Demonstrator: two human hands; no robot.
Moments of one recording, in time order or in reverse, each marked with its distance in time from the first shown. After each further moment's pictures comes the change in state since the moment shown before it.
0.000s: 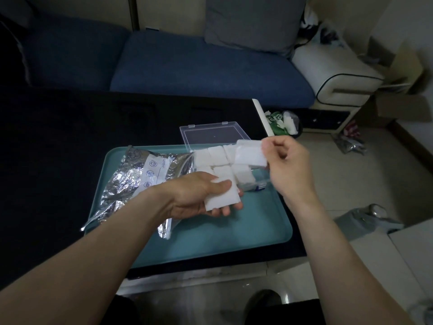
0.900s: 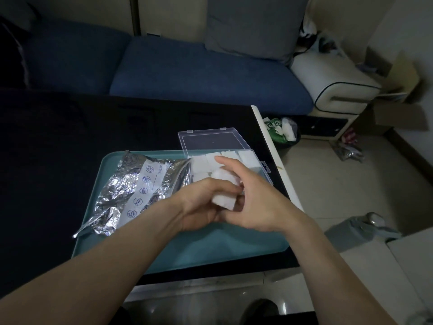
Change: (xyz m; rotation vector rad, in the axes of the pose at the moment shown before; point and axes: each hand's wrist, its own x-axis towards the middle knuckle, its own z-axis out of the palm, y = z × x) left_hand 0.013 0.002 0.020 -0.226 0.013 0.026; right_hand -0.023 -0.006 0.011 -0.328 -0.727 -0.100
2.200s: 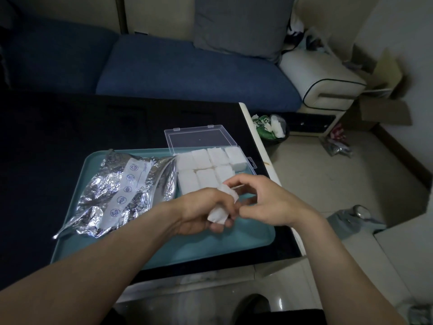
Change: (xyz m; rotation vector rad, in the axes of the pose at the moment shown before) left_hand 0.013 -0.020 0.022 0.202 -0.036 -0.090; right_hand -0.022 0.036 -0.028 0.167 -0.101 0.089
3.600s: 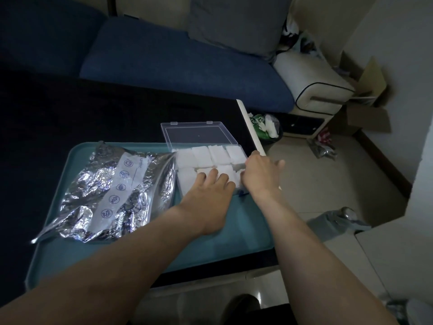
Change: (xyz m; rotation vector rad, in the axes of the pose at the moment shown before) left_hand 0.033 -0.016 -0.022 1.886 0.494 0.369; right_hand 0.098 0.044 0.003 -0.952 0.644 0.487
